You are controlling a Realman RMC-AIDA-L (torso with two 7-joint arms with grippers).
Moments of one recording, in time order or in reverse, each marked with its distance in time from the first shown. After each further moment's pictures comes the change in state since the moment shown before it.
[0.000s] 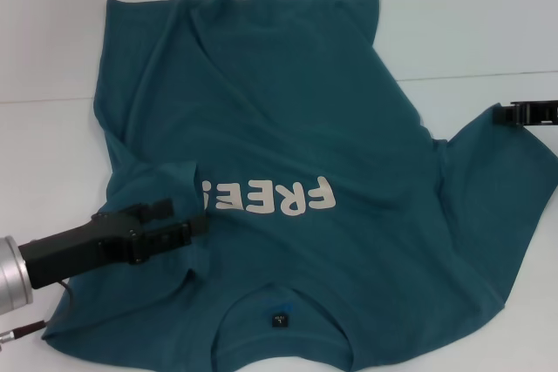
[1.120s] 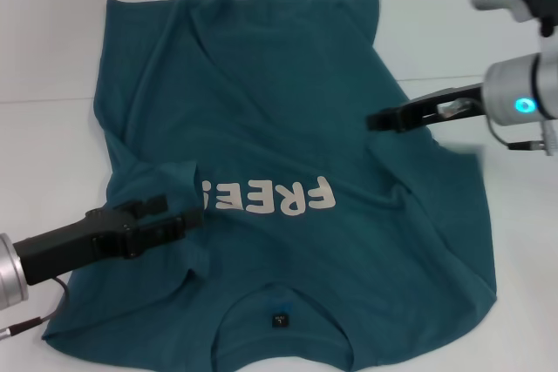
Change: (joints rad) left arm -0.006 0.005 -0.025 -0.014 -0.001 -0.003 -0.001; right arm 0.140 0.069 -0.187 -0.014 0.003 -0.088 -0.012
